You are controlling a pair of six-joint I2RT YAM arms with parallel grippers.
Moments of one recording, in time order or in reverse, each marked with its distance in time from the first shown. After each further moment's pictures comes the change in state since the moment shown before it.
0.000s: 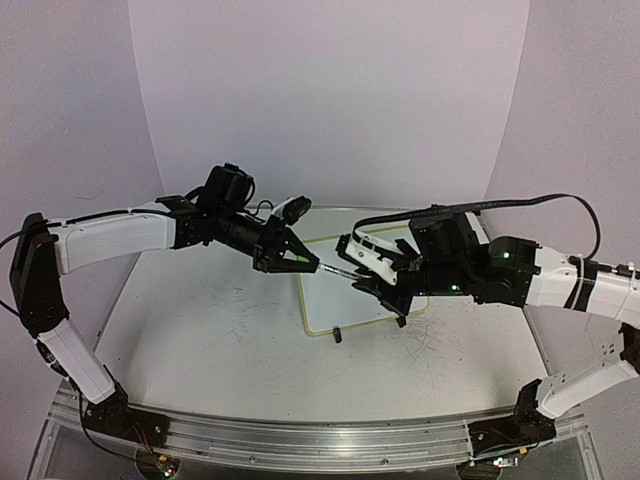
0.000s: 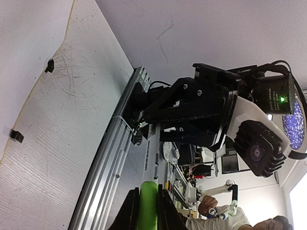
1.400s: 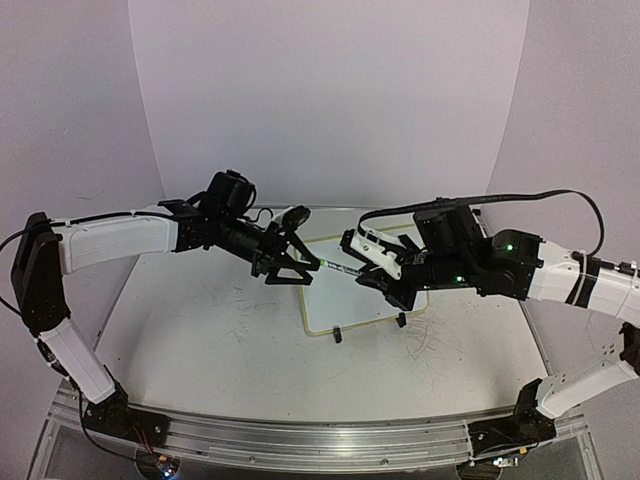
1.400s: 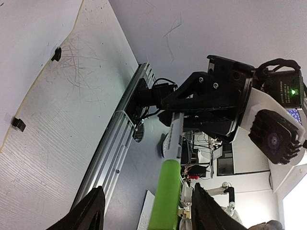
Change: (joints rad) left arm 0.001 0.006 -0.025 -0.020 0.005 -0.023; right arm -0.038 -0.002 0.024 -0.040 -0.070 0.005
